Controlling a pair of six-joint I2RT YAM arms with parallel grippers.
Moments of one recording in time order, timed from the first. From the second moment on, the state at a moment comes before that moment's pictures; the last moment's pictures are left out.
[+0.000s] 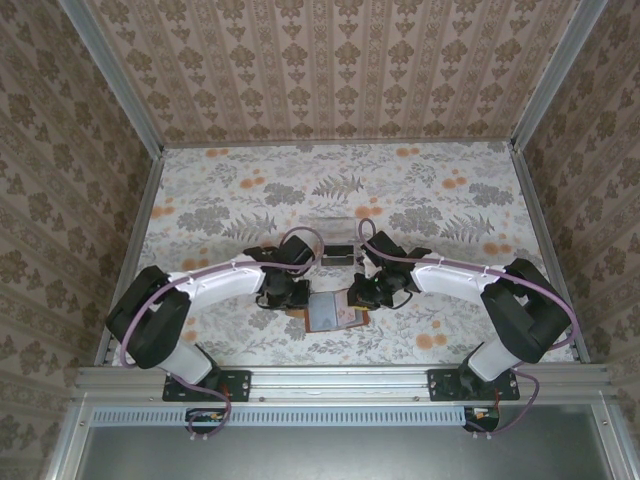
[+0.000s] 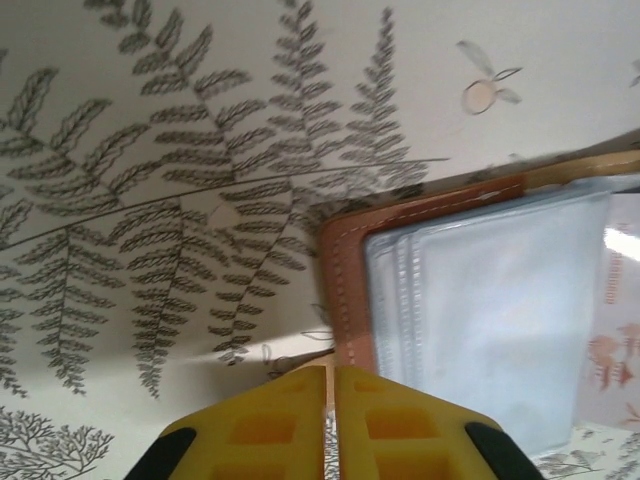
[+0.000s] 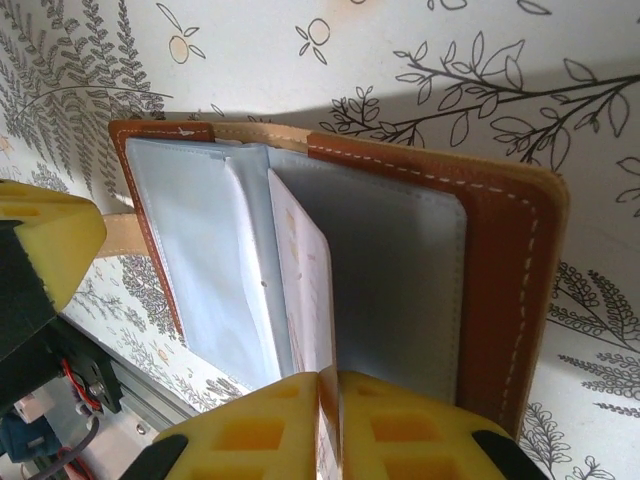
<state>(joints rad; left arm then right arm) -0.82 1.53 0.83 -0.66 0.17 -0.72 0.66 1.55 0.79 -0.41 -0.48 0.79</state>
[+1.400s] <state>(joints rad) -0.70 1.33 0.73 -0.59 0.20 -0.72 0.59 1.70 1.46 -0.93 -0.16 -0.42</state>
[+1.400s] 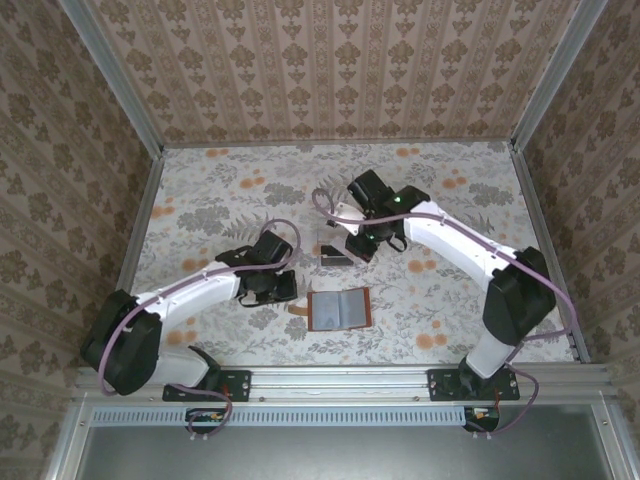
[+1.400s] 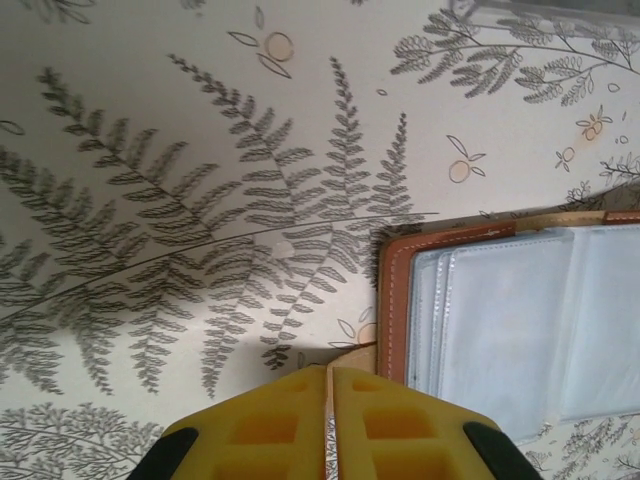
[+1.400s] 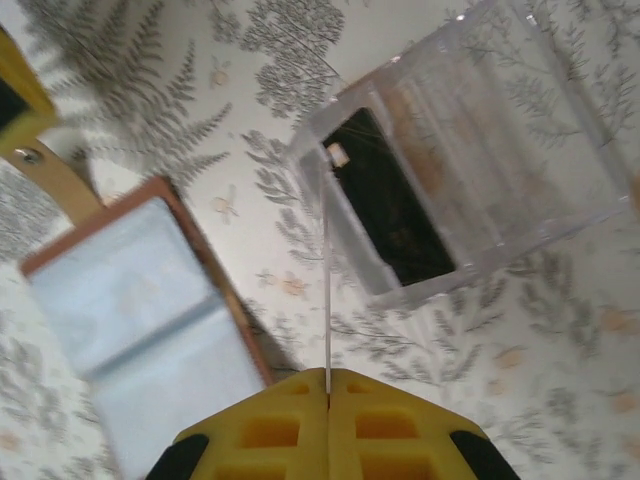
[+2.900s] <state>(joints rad) -0.55 1.20 0.63 -0.63 0.24 -0.72 0.55 2.41 2.34 -1.50 -0.15 -0.98</state>
